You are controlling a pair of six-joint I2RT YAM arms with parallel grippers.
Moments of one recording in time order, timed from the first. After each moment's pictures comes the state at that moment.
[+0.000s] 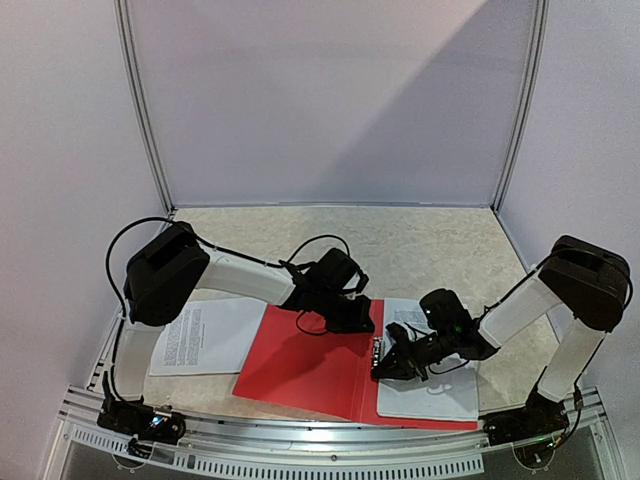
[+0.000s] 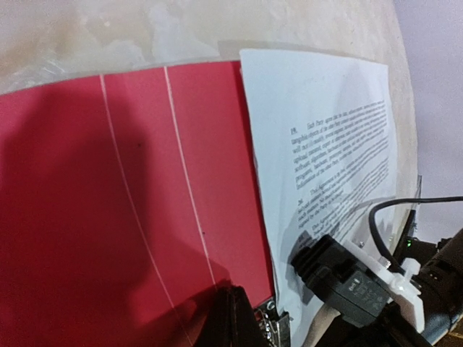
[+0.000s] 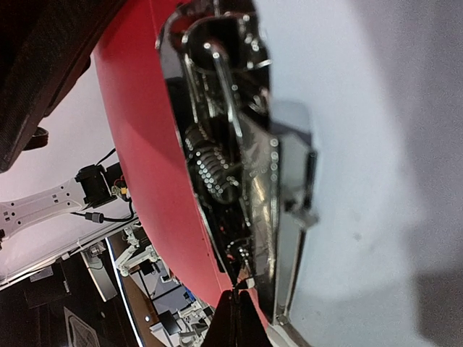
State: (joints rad) left arm -0.97 2.23 1.44 -0.08 0.31 -0.82; right arm 0.79 1.74 0.45 0.48 -0.77 1.23
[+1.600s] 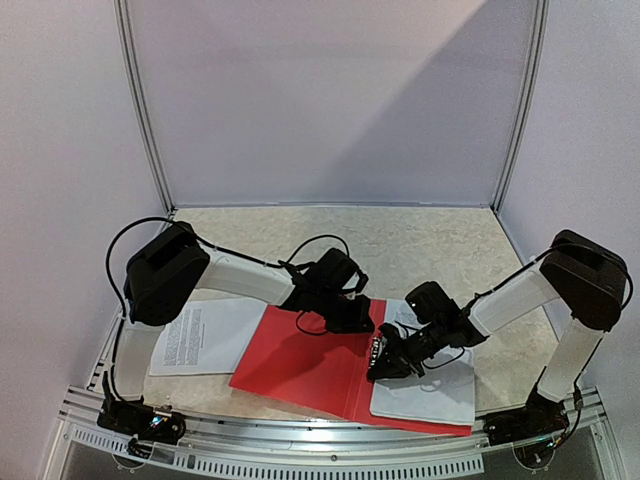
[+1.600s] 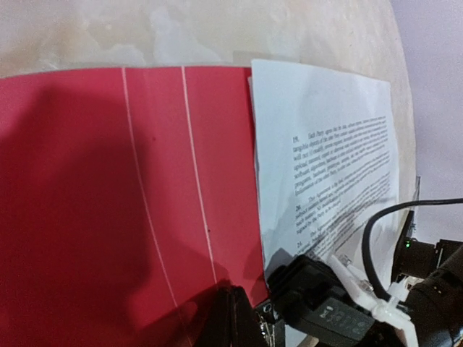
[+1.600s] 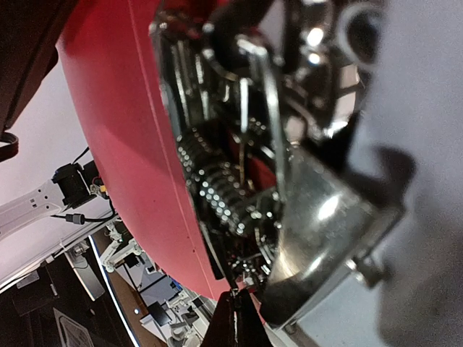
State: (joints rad) left arm -0.97 2.23 1.43 -0.07 0.31 -0.82; right arm 0.81 1.76 0.59 0.18 -0.77 1.13
